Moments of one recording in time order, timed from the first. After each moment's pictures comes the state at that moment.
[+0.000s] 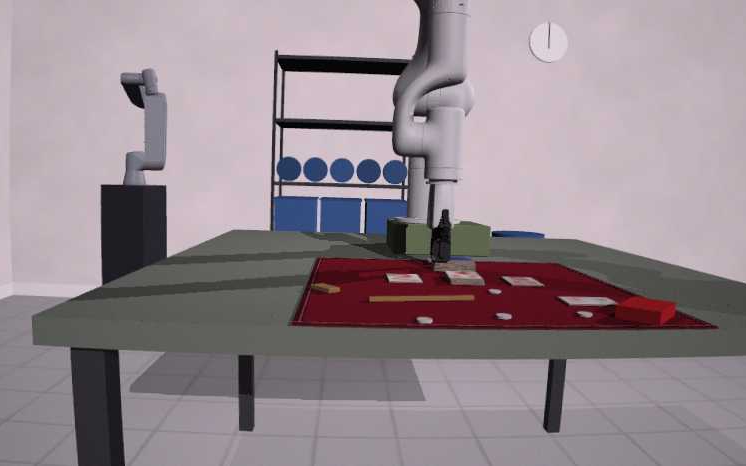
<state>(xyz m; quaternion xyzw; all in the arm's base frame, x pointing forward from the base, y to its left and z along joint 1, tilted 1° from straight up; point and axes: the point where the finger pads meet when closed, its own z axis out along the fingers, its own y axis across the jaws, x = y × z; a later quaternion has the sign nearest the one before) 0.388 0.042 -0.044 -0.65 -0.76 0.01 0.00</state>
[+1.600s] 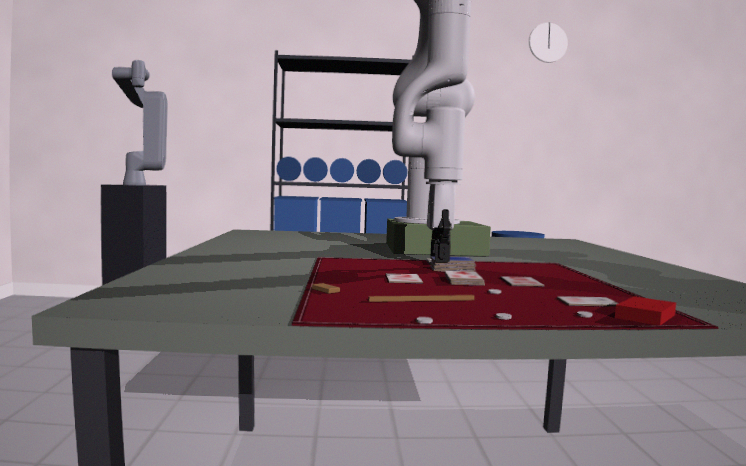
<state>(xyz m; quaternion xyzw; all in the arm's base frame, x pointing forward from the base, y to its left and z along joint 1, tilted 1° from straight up) 0.388 0.042 -0.045 -0.65 -0.76 0.00 0.00</state>
